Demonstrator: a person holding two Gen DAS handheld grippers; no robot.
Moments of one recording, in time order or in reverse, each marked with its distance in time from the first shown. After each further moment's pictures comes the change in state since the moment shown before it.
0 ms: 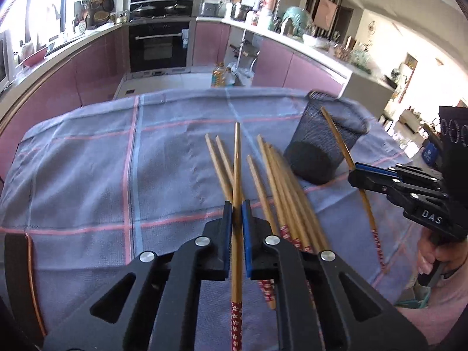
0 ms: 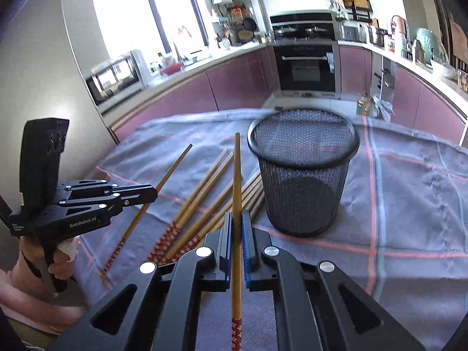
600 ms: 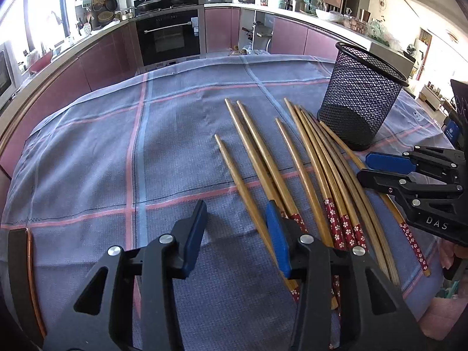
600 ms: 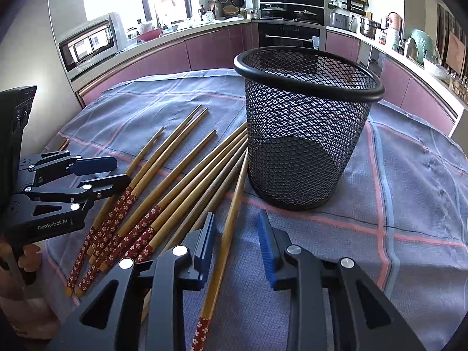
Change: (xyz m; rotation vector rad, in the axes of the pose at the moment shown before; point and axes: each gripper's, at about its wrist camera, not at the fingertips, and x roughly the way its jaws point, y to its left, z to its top) left arm 0.052 0.010 -0.025 0.064 0.110 0.151; right arm 0.061 0.006 -0.024 -0.042 0.181 -0.178
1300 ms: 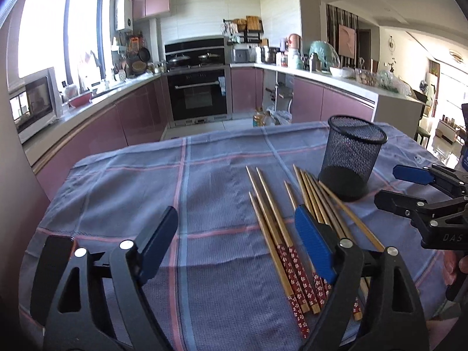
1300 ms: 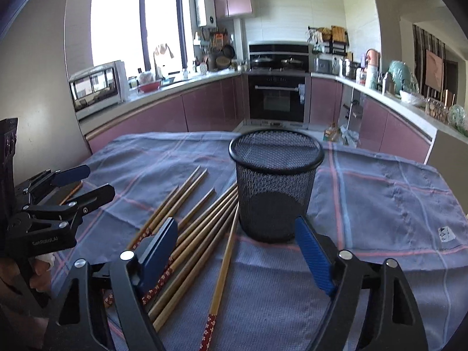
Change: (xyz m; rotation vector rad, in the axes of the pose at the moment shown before) left arm -0.087 -0.012 -0.021 -0.031 -0.309 0.126; right arm -0.048 -0.001 -0.009 0.015 -0.221 -0.026
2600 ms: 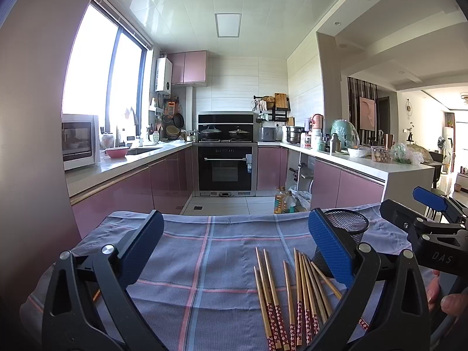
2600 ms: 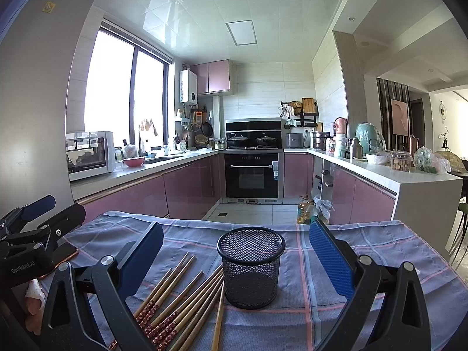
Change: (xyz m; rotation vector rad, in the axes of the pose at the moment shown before) left arm -0.106 -0.018 0.014 -0.098 -0.443 0.148; right arm -0.085 0.009 0.014 0.017 -0.488 -0.151
